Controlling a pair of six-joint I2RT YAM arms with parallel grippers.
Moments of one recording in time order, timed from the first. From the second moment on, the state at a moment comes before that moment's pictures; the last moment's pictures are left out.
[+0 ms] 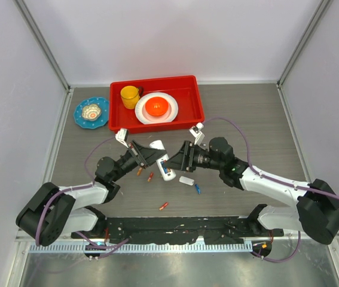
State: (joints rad) left arm -0.55 1.24 0.22 1.27 0.43 -1.39; right arm 0.76 1.21 0.59 0.42 -0.49 1.00
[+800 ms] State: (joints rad) left arm -0.51 1.09 0.12 1.27 0.45 -1.36; right arm 0.67 1.13 0.77 -0.43 -0.10 0.43
